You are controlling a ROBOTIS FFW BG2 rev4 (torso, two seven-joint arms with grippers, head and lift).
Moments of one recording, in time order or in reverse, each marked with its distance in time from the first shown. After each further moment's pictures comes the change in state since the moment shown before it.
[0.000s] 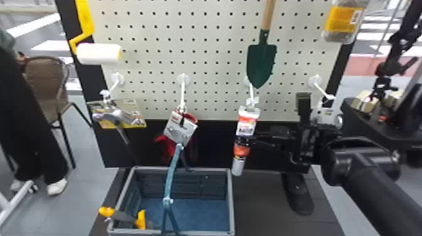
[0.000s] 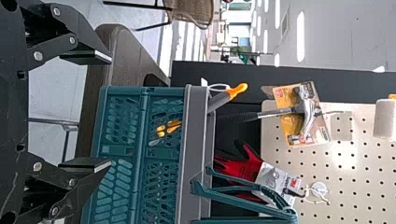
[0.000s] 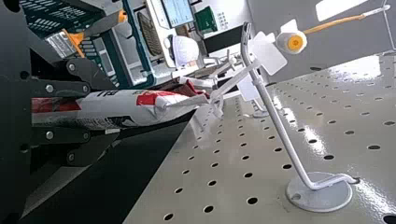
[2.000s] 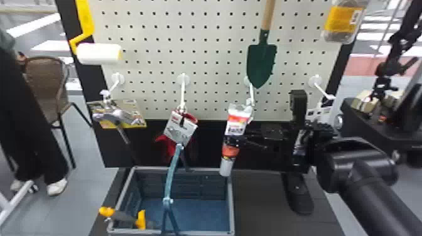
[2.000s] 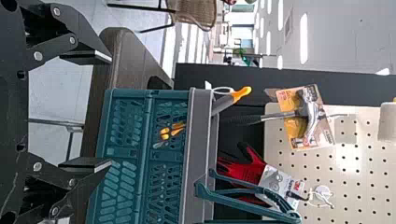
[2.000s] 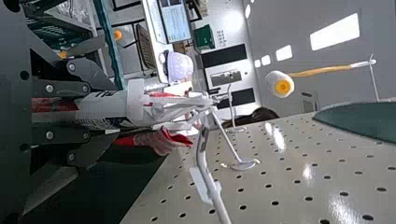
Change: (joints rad) left arm 0.005 0.000 -0.001 0.000 0.010 0.006 0.000; right arm 0.134 -0.005 0.001 -0.303 -0.020 0.054 -0.025
